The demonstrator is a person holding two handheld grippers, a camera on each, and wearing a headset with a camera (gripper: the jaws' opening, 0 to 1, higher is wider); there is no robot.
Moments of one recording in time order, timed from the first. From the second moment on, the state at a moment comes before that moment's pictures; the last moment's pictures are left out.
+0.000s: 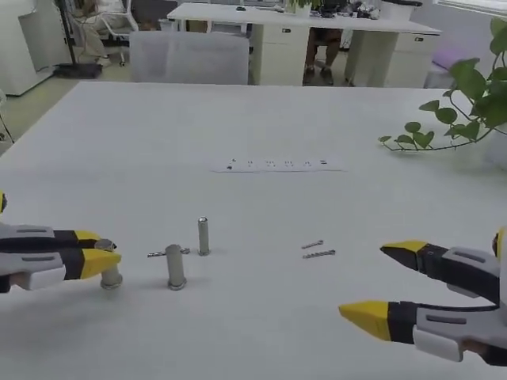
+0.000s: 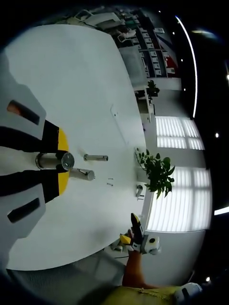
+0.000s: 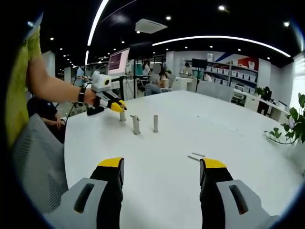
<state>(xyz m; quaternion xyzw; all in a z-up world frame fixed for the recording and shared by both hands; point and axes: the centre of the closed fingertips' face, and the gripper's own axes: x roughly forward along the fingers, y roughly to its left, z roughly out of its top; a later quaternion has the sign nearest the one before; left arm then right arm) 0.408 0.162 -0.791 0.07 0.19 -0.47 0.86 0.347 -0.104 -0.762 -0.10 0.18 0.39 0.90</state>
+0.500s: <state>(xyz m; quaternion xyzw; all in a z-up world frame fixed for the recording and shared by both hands) 0.364 0.119 -0.774 0.08 0.18 -0.52 0.83 0.338 -0.104 -0.755 -0.11 0.17 0.40 0.89</state>
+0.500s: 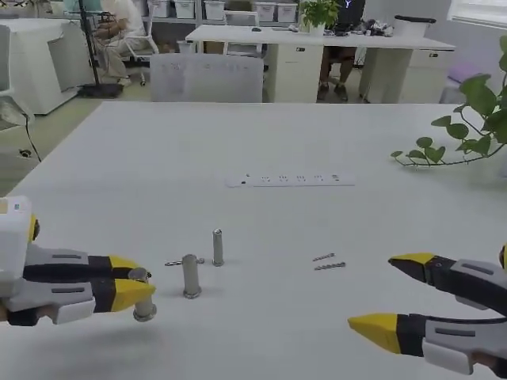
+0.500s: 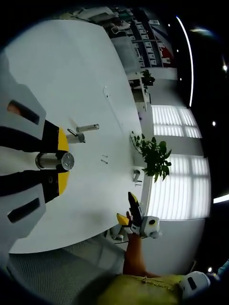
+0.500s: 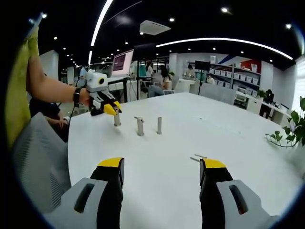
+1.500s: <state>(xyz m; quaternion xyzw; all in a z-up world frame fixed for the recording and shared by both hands) 0.334 0.017 -0.807 0.08 0.20 -0.58 0.79 0.338 -0.107 -0.756 -0.09 0.17 0.41 0.89</state>
